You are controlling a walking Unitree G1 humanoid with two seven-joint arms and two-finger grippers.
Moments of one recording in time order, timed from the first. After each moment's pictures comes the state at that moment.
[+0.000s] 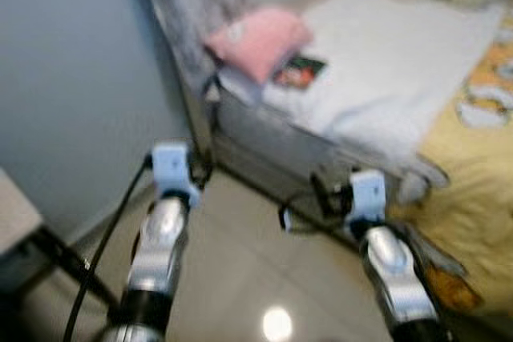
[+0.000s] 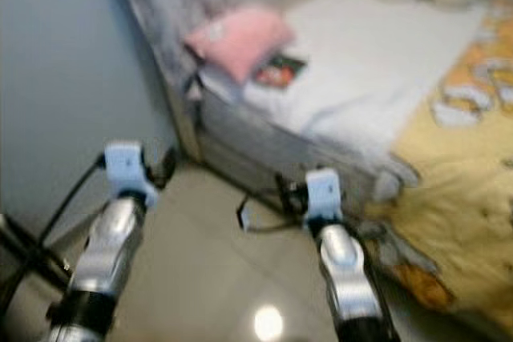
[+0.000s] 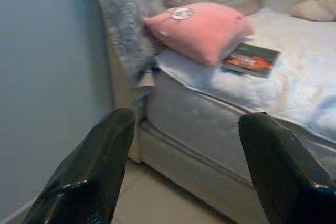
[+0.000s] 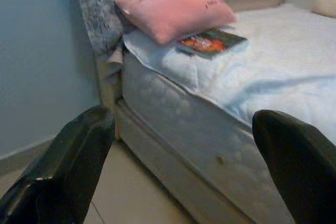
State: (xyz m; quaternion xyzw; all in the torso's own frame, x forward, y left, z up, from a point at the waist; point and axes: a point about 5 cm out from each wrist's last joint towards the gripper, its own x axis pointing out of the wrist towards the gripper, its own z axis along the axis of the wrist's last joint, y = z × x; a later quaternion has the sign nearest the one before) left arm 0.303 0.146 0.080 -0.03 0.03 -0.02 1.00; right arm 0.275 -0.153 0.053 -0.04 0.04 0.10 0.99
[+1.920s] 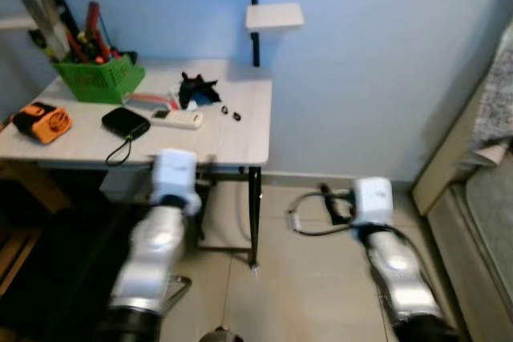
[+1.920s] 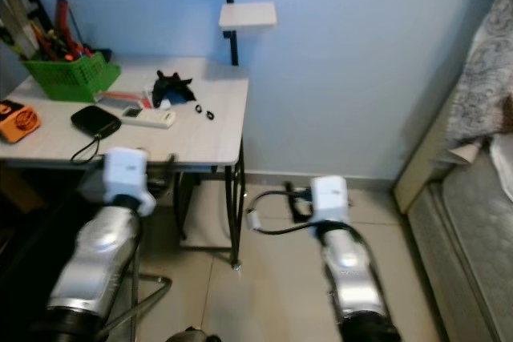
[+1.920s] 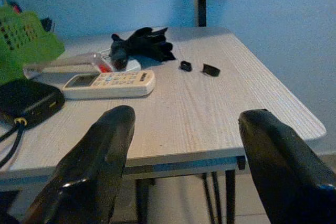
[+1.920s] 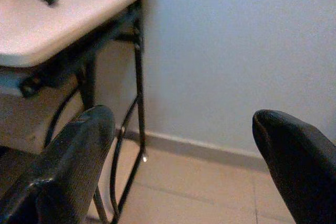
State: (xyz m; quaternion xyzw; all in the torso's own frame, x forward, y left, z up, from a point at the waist) left arm 0.287 0.157 0.088 0.02 0.04 -0.05 1.00; right arm 0.275 -0.154 0.038 -0.04 0.08 0.08 0.99
